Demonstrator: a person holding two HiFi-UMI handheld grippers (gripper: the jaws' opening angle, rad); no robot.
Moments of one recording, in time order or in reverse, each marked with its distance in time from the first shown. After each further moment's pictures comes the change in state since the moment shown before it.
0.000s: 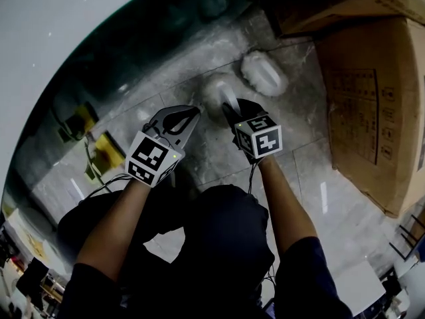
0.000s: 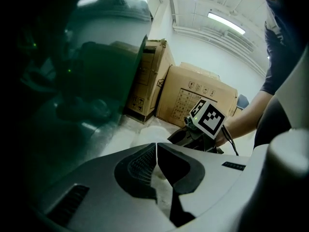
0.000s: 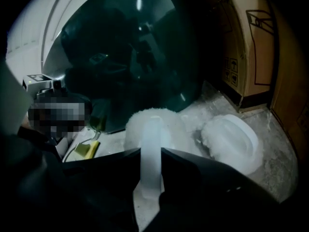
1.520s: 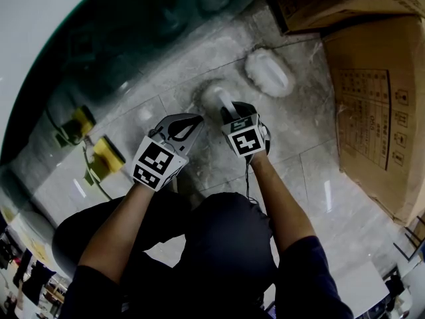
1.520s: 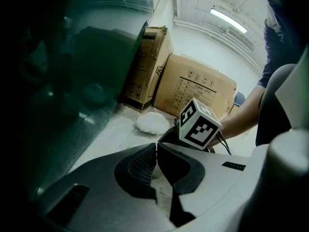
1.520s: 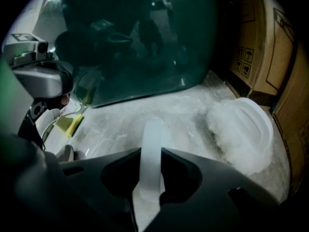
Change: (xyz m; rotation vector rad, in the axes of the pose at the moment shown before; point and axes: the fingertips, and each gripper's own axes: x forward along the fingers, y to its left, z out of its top) left arm 0.025 -0.001 -0.049 -0.009 0.068 -0.044; right arm 0.055 -0.023 -0.057 -0.137 0.183 -0.163
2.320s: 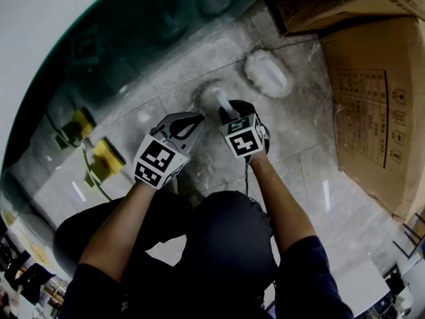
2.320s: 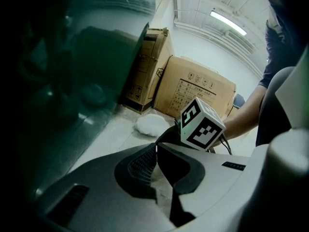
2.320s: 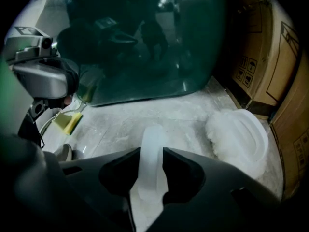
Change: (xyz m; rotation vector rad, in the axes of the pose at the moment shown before) left arm 0.002 0.003 0.005 -0.008 -0.017 -0.013; right arm -0.003 0.006 0.011 -0.053 -0.004 -0.005
